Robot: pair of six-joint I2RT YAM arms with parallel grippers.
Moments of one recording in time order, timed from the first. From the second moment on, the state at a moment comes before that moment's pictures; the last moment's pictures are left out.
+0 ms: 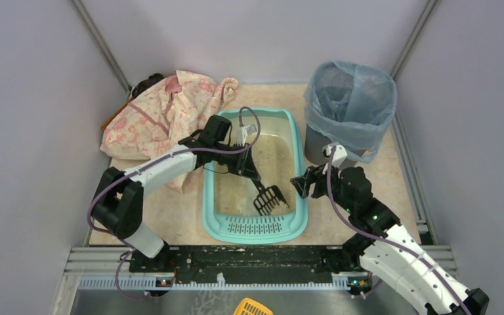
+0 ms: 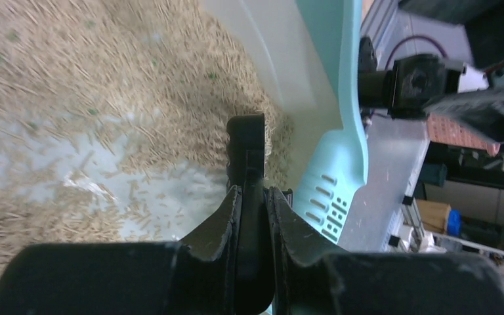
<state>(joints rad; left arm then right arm) -0.61 1.60 1.06 -0.31 0.78 -0.35 0.59 0.54 0.50 -0.26 -0.05 0.34</state>
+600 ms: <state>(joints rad) -0.41 1.62 1.19 -0.34 0.72 -0.36 0.59 0.54 0.50 -0.27 -0.05 0.34</state>
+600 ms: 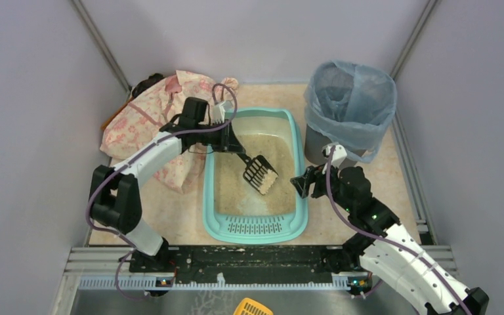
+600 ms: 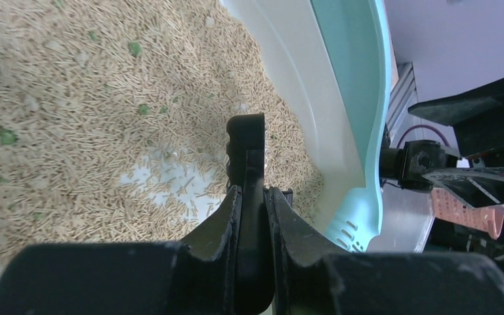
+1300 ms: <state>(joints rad) -0.33 1.49 1.05 -0.17 0.60 -0.54 0.59 0.56 0.50 -0.27 -0.05 0.34</state>
